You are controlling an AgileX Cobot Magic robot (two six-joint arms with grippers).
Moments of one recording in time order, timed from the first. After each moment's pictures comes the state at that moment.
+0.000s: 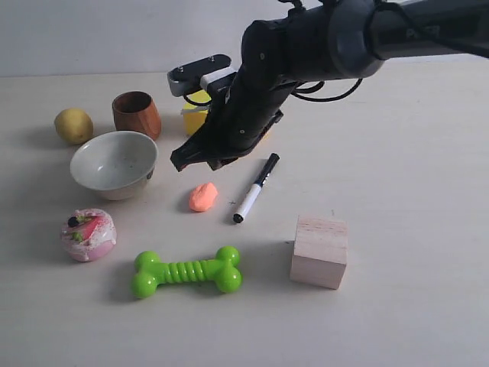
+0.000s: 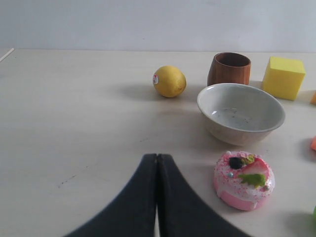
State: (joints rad) left arm -0.03 0.00 0.00 -0.02 0.37 0.01; right arm 0.66 2.11 -1.50 0.19 0.62 -0.14
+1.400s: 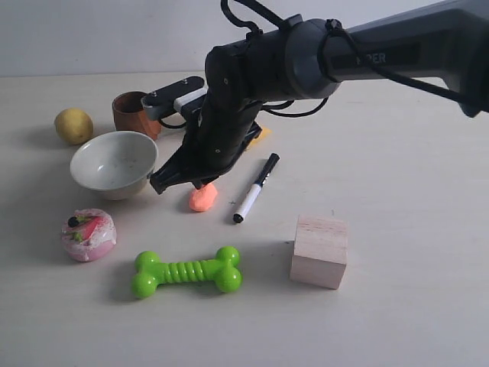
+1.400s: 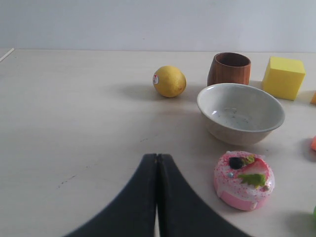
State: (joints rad) left arm -0.03 0.00 0.00 -0.02 0.37 0.01; right arm 0.73 2.18 -1.57 0.12 0.67 -0.06
